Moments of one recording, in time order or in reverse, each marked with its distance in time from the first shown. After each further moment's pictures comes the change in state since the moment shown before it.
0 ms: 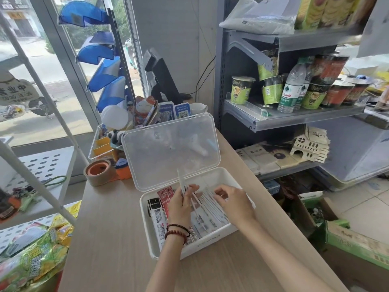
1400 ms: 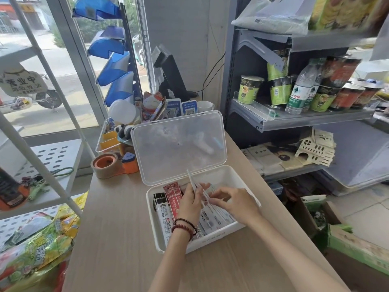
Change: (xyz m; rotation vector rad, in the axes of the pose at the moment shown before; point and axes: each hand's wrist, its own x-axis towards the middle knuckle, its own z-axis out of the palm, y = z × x) left_hand 0.000 -0.007 0.001 0.113 -0.109 -0.033; right_hand 0.002 0.000 -0.005 -0.027 -0.210 -0.114
